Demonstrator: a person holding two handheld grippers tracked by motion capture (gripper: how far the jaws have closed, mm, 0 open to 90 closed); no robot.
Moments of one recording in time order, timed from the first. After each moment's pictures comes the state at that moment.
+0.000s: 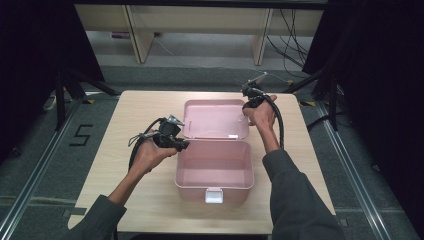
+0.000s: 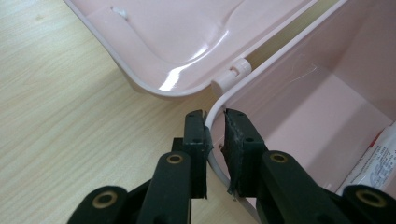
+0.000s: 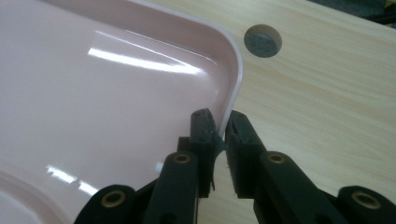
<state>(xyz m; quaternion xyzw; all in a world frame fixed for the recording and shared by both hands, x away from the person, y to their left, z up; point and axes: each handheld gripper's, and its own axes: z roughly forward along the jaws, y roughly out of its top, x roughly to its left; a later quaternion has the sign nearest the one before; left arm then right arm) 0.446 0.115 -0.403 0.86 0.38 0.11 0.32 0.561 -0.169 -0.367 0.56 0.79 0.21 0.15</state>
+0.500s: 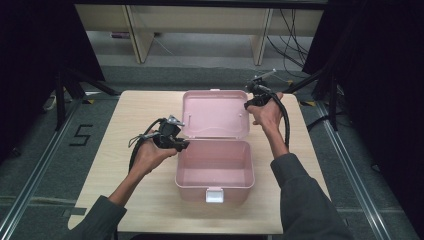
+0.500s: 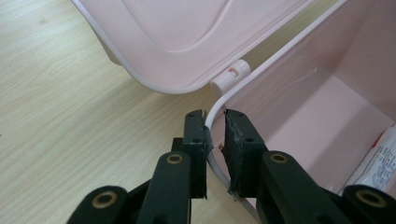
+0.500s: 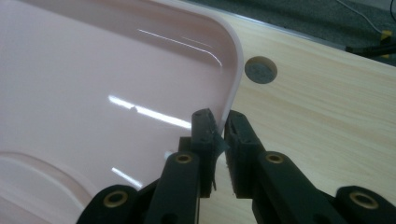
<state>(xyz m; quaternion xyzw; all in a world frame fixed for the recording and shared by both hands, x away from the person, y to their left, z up) 0.445 0.115 -0.404 0.86 0.38 0.12 0.33 0.543 -0.180 -0.343 0.52 0.79 0.27 0.18</state>
